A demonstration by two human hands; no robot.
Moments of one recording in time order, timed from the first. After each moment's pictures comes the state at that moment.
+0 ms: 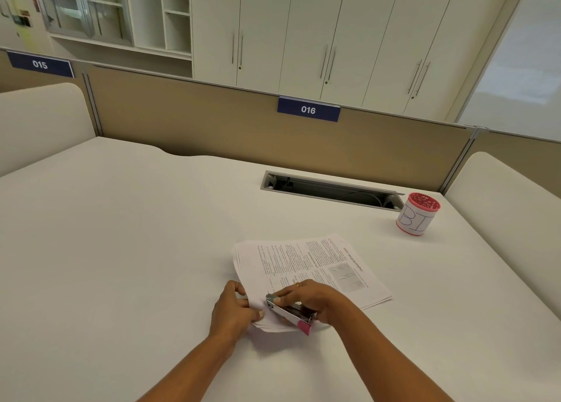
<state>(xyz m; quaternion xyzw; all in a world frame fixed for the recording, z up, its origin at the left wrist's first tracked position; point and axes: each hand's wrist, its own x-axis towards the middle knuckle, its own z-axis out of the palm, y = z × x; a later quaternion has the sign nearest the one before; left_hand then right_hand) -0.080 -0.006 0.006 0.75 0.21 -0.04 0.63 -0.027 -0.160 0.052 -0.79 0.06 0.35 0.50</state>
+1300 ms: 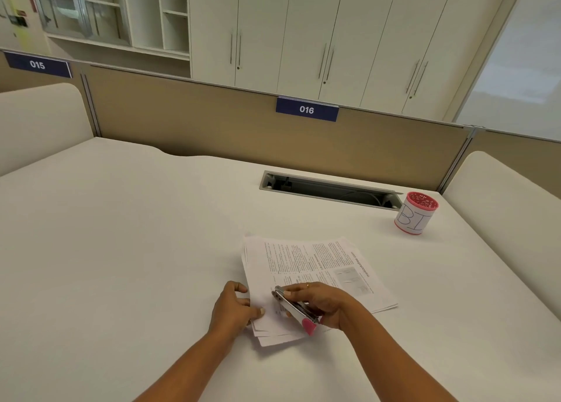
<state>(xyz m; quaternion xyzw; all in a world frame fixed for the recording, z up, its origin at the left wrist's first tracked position) -0.075 -0.002 0.003 0.74 0.20 -0.07 0.64 -0.026 -0.181 0.038 -0.71 0.07 0.37 0.59</state>
